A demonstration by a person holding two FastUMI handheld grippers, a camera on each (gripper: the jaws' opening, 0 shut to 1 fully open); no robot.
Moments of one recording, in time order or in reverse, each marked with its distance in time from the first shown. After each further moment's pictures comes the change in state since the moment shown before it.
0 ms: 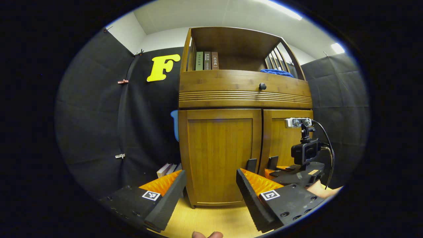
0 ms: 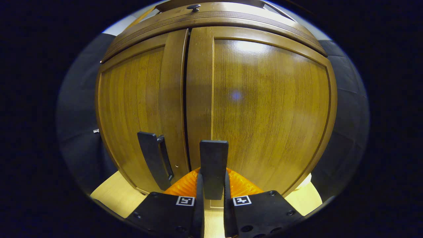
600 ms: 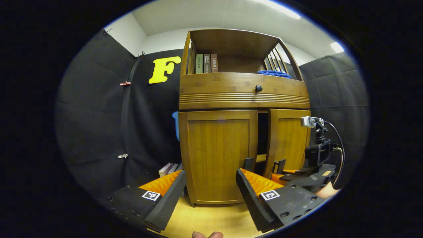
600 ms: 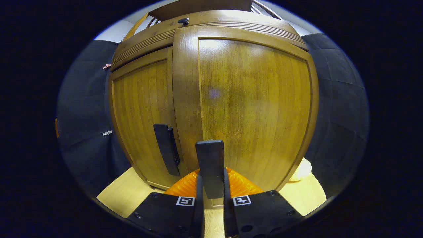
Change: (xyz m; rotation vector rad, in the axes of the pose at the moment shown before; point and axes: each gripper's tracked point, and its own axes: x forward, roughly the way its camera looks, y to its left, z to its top) left arm -0.019 -0.011 0.000 0.007 -0.008 0.026; right arm -0.023 0.001 0.024 0.047 0.015 0.041
